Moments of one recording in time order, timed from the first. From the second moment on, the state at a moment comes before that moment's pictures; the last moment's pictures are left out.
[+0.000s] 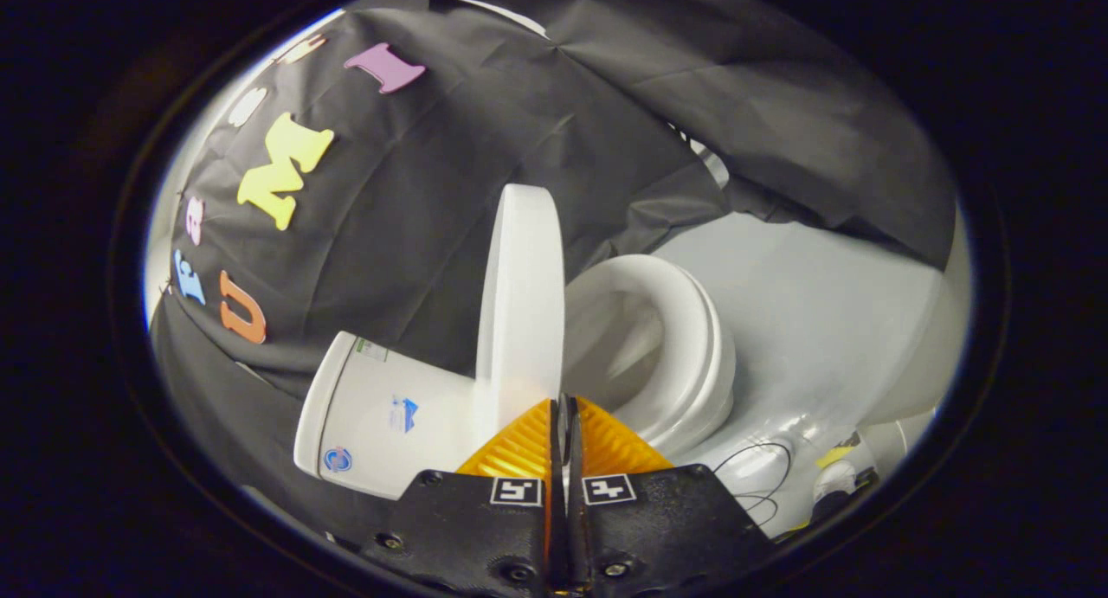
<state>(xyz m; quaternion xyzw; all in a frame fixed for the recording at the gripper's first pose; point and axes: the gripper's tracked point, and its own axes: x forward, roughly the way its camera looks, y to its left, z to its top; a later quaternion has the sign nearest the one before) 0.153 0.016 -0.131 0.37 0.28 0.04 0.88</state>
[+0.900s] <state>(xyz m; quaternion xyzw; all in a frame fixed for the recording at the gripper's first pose) 0.147 0.065 -0.079 0.22 0.24 0.01 0.94</state>
